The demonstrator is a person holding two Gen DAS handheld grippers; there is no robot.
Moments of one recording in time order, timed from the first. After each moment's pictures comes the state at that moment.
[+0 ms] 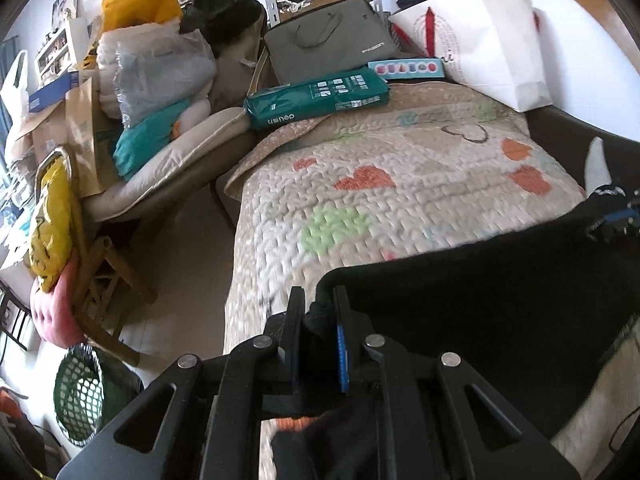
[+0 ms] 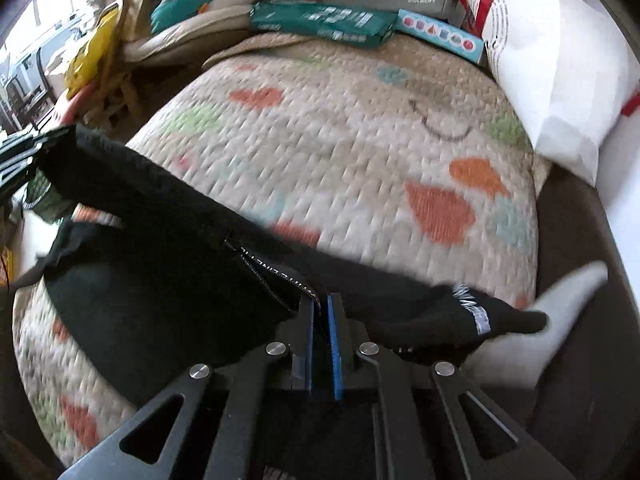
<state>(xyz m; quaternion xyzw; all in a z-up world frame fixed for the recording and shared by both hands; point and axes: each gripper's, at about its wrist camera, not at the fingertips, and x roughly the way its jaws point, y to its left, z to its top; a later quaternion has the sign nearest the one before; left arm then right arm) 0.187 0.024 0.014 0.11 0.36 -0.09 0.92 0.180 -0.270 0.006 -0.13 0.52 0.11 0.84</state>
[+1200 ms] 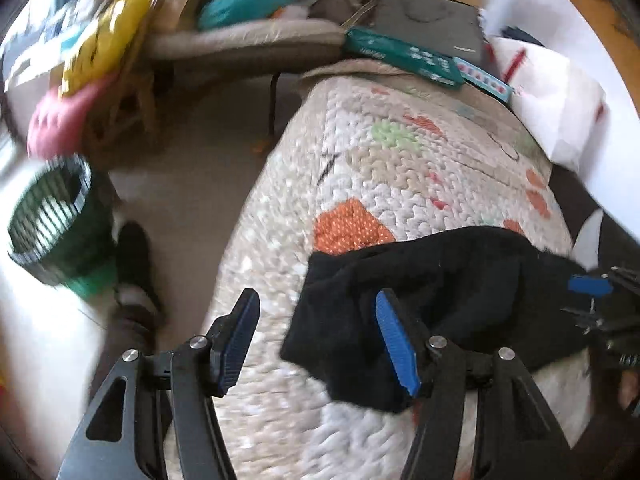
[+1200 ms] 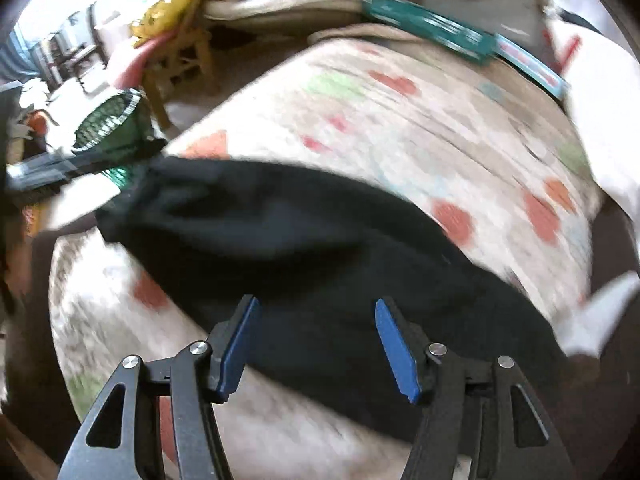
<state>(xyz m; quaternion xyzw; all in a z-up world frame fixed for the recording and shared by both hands) 0.105 0.134 -0.052 -0.14 0.45 -0.04 0.88 0.120 -0.124 -0.011 -0.17 0.51 0.19 0.82</state>
